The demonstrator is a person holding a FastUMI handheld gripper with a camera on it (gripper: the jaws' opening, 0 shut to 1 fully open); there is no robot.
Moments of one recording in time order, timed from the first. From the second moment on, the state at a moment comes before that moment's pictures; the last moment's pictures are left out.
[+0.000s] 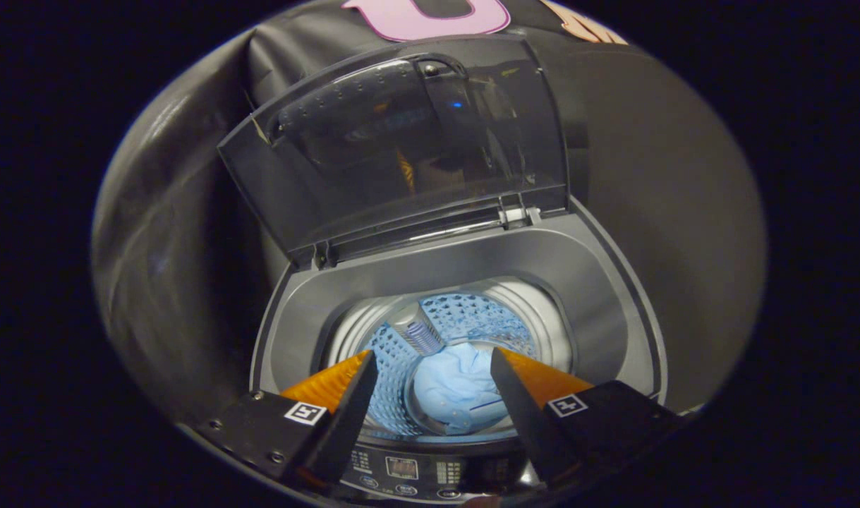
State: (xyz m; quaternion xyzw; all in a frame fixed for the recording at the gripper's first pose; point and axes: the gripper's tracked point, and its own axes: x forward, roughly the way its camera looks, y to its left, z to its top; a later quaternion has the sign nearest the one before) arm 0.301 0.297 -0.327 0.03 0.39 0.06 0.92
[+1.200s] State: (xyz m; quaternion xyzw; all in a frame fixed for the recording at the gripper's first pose) arm 0.416 0.350 -0.074 0.04 0.16 0.06 0.98
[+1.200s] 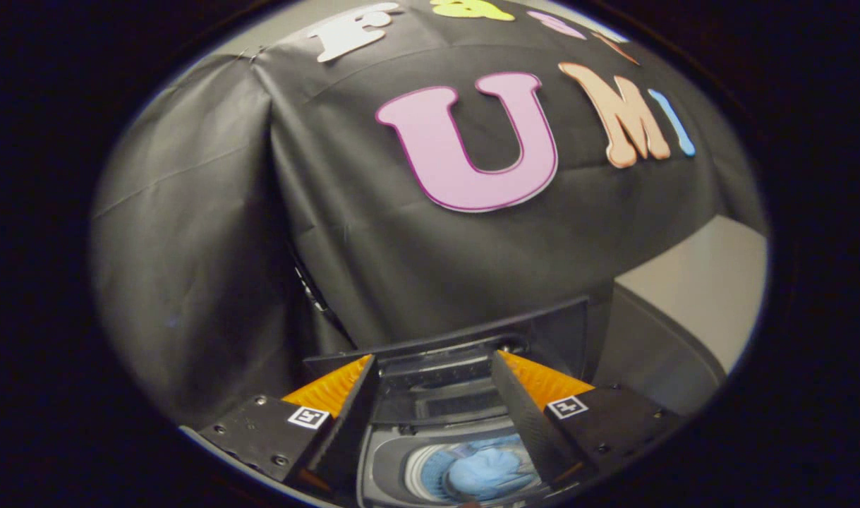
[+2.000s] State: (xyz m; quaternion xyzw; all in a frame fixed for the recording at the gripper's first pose) arm 0.516 0.372 -0.095 -0.05 0.07 0.03 1.00
